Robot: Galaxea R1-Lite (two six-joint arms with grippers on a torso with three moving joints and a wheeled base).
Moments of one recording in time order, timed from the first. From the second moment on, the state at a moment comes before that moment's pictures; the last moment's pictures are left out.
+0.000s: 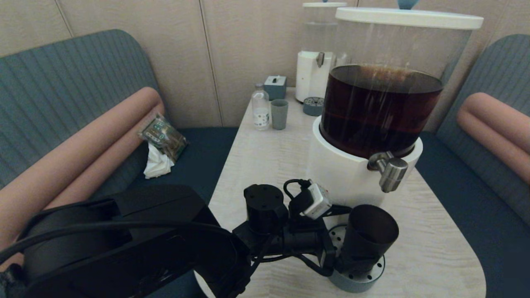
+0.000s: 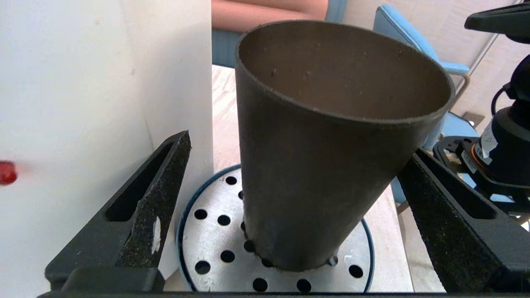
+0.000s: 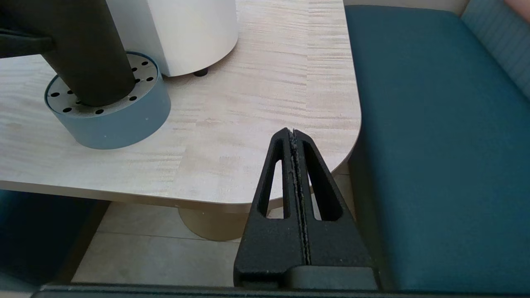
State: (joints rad) left arm -0.78 2.30 -0.99 -1.34 -0.67 0.02; right arm 0.00 0.00 -0.01 0.05 0.00 0.05
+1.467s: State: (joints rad) left arm -0.81 2.32 -1.05 -1.33 -0.68 0.02; right arm 0.00 0.00 -0.01 0.05 0.00 0.05
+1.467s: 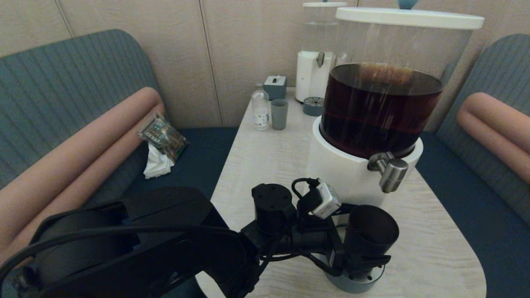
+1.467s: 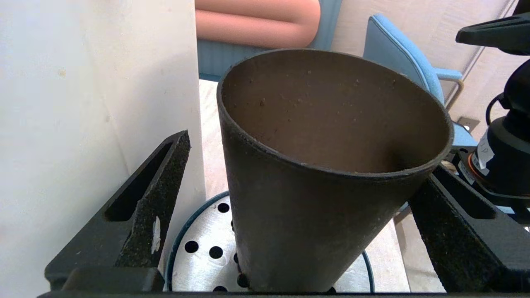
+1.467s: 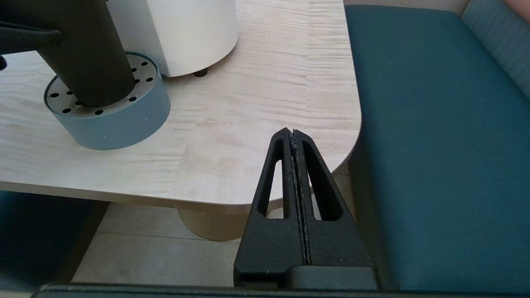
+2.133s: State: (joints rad) left arm -0.81 2.32 -1.04 -1.33 -0.67 0.02; right arm 0.00 0.00 -0.01 0.05 0.00 0.05
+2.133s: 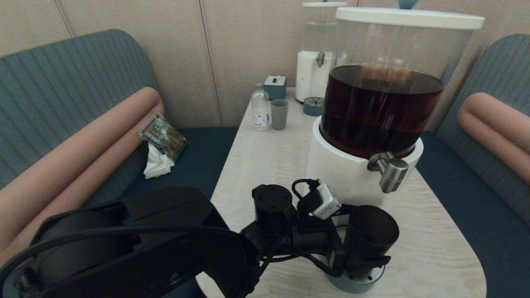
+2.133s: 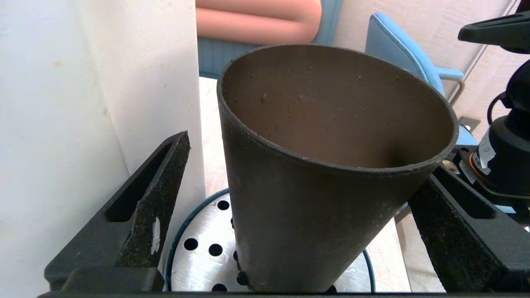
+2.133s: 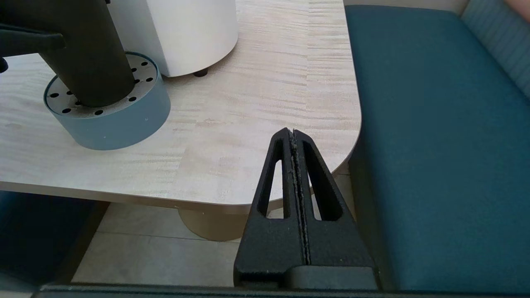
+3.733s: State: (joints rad) left arm -0.84 2.33 -1.05 -1.34 -0.64 0.02; right arm 0.00 0.00 -0.01 0.05 0.00 0.05
